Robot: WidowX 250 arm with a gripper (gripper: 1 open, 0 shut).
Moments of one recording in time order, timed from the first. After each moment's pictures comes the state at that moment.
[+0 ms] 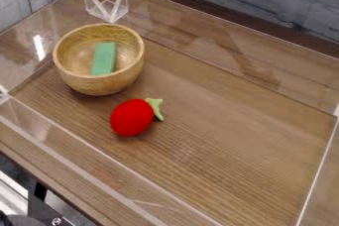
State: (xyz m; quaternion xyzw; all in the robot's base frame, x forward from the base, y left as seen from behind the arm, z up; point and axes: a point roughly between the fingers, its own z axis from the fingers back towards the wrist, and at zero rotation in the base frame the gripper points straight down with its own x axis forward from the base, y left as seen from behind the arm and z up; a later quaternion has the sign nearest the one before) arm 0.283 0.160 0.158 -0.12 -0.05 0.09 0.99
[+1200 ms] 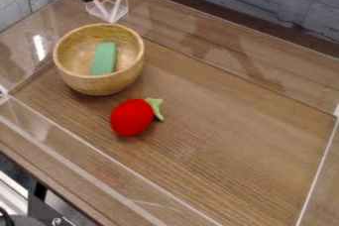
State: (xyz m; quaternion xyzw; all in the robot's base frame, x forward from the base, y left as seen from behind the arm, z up) arm 0.268 0.125 0.161 -0.13 -0.04 0.07 0.99
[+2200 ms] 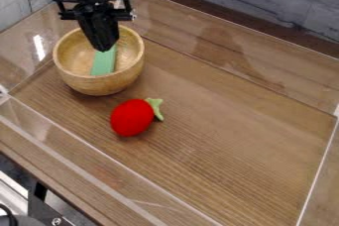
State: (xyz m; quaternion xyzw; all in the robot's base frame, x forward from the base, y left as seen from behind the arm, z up) arm 0.256 0.104 0.107 -0.10 -0.03 0.10 0.99
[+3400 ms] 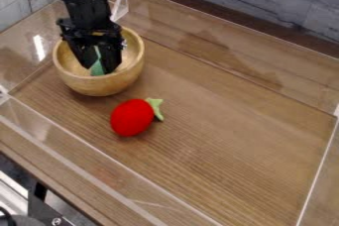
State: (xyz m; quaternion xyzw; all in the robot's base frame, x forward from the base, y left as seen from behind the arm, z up) arm 0.260 0.127 0.058 -0.09 -0.02 0.06 0.99
